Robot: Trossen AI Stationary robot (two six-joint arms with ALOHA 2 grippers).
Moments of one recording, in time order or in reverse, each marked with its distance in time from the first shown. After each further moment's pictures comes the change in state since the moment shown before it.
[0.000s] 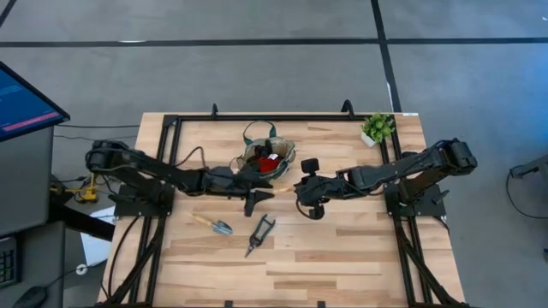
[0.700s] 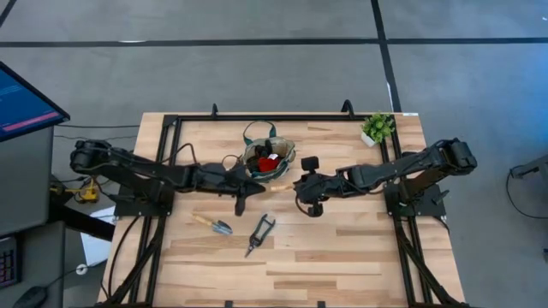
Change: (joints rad) left arm -0.001 -0.188 -0.009 -0.232 0.000 0.119; right arm -0.013 0.000 0.000 0.014 0.004 0.010
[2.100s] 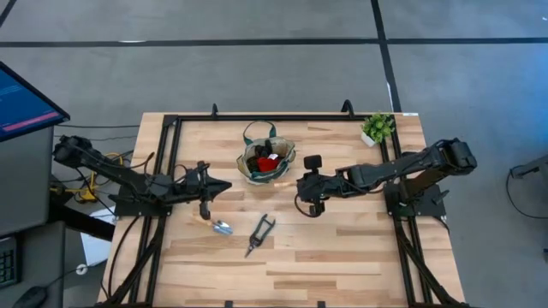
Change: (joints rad) left arm -0.298 -0.519 -0.392 0.239 -0.475 0.172; right arm -0.012 0.000 0.000 -0.060 0.054 0.017
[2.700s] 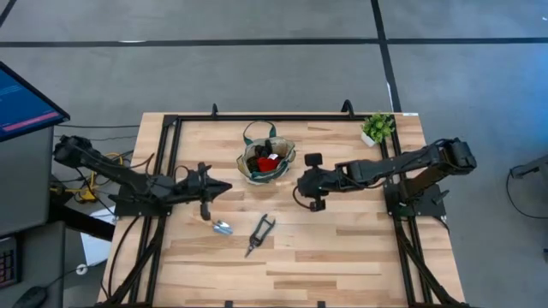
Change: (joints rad) left arm -0.001 -0.004 0.000 -0.056 0.003 -0.017; right arm -0.052 0.000 -0.005 -0.027 -0.091 0.029
